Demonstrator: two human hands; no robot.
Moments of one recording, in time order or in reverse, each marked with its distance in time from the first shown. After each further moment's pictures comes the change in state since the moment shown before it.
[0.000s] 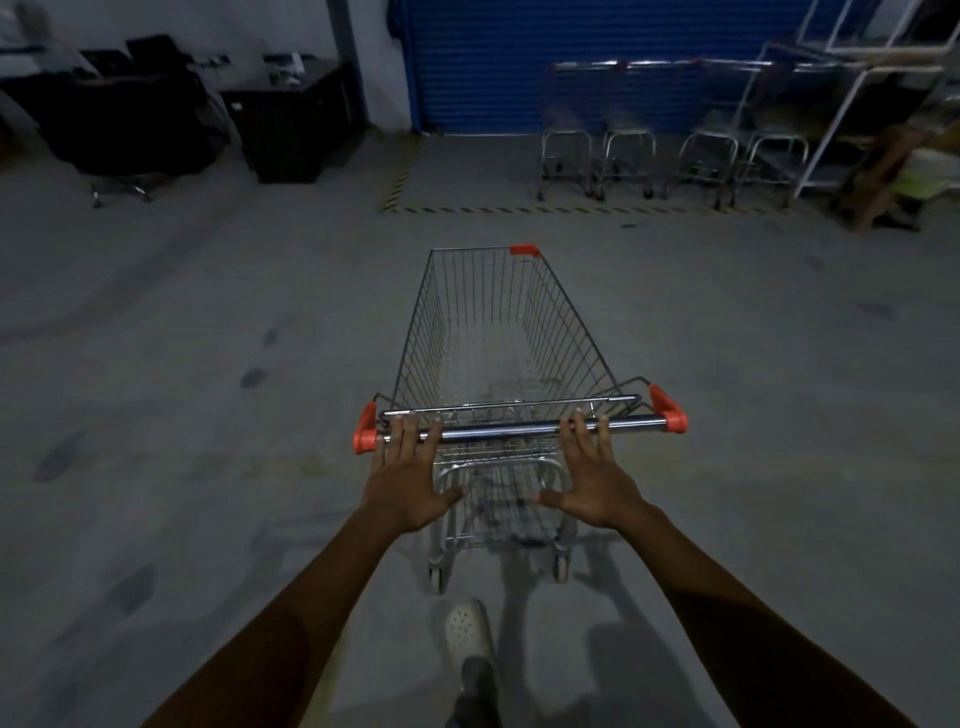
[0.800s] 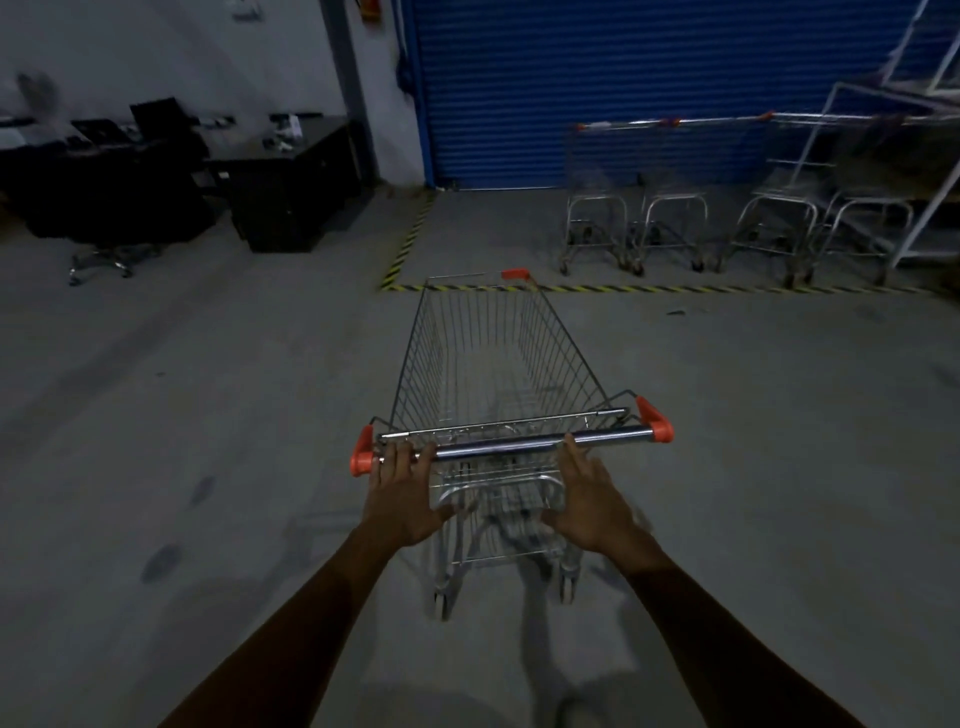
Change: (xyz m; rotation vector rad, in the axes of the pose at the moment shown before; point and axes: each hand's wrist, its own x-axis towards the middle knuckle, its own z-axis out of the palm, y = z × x) left_hand 0.826 -0.061 0.011 0.058 -0.042 -0.085; right_hand 0.774 0.187 -0.251 0.082 0.053 -0.028
